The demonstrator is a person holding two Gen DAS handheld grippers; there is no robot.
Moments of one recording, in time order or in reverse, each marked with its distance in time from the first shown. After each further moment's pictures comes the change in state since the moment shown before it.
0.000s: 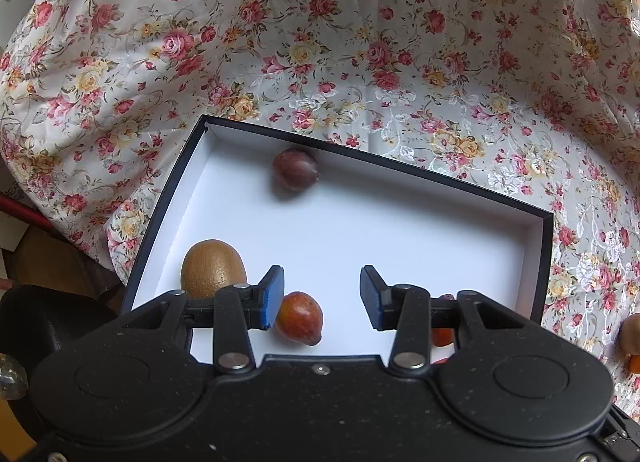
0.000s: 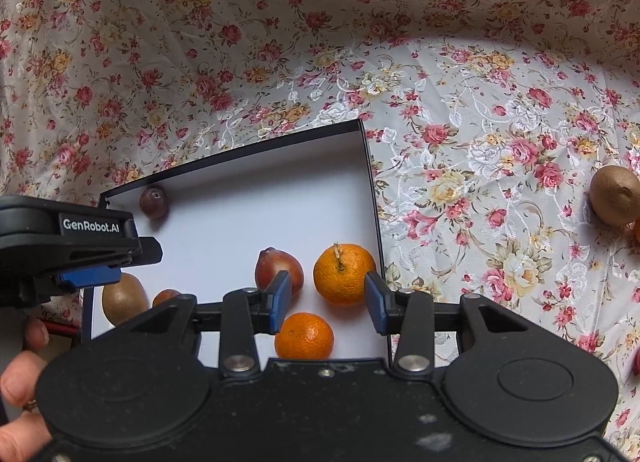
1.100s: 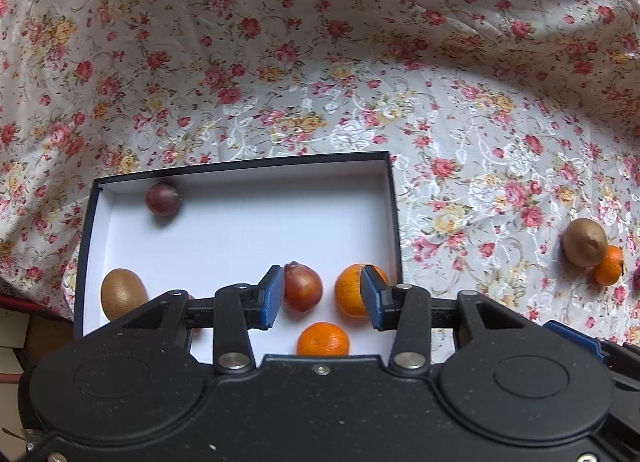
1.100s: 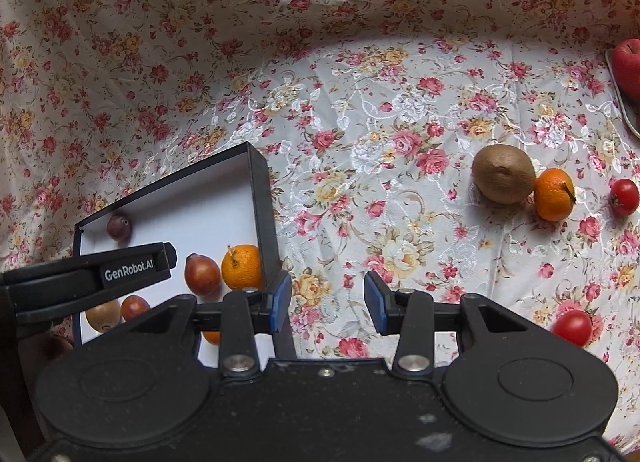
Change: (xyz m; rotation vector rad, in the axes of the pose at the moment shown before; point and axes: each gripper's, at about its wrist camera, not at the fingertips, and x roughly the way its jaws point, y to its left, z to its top) left arm -0.033 -0.119 -0.041 0.335 -0.046 -0.048; right arm -0.053 -0.084 0.001 0.150 0.014 -0.068
